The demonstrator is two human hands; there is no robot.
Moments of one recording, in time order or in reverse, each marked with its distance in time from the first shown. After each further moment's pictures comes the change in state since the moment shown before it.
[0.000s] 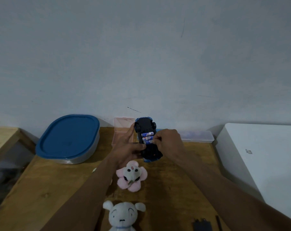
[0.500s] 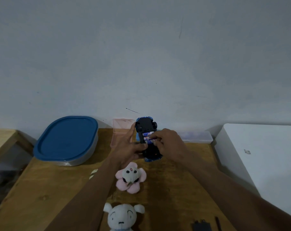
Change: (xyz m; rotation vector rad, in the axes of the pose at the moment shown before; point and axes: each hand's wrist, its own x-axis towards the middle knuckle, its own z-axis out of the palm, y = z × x) left_hand 0.004 0.002 0.006 0.060 0.002 0.001; right_hand -0.001 0.009 -0.005 -0.006 -0.062 -0.135
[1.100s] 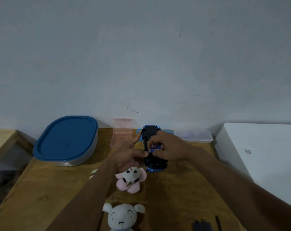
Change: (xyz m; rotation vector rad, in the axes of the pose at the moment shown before) left_hand -0.001 -0.009 -0.010 -0.065 -0.144 -0.141; right_hand 0.000 0.000 -0.016 0.023 -0.321 -0.156
